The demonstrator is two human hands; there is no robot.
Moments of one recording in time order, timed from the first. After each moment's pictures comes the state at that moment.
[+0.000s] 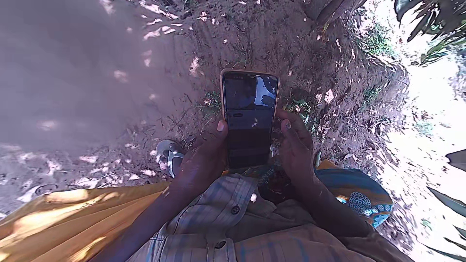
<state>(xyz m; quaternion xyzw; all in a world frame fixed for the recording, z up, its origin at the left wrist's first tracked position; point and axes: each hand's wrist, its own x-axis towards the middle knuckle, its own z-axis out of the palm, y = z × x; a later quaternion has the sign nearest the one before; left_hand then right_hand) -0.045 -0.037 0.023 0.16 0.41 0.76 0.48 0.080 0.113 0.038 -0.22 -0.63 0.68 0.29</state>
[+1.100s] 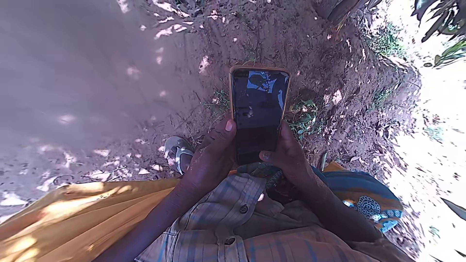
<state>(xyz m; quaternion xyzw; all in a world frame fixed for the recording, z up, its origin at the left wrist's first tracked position) -0.049 -0.041 0.015 0.18 0.37 0.78 0.48 0.080 0.105 0.033 -0.16 -0.64 0.74 0.10</state>
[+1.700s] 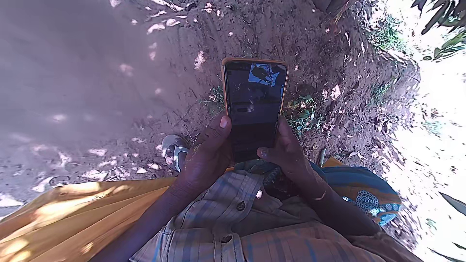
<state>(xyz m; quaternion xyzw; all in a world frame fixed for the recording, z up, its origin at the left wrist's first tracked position) -0.048 -0.042 0.018 0.19 0.37 0.78 0.47 0.081 0.105 0.034 -0.15 -0.66 0.74 0.09</state>
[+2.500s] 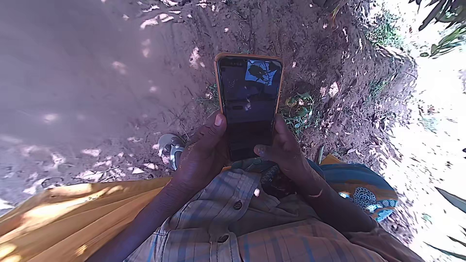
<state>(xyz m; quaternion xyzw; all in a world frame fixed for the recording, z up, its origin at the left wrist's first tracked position) -0.048 -0.041 0.016 0.19 0.36 0.78 0.47 0.081 0.105 0.034 -0.12 -0.63 0.76 0.10</state>
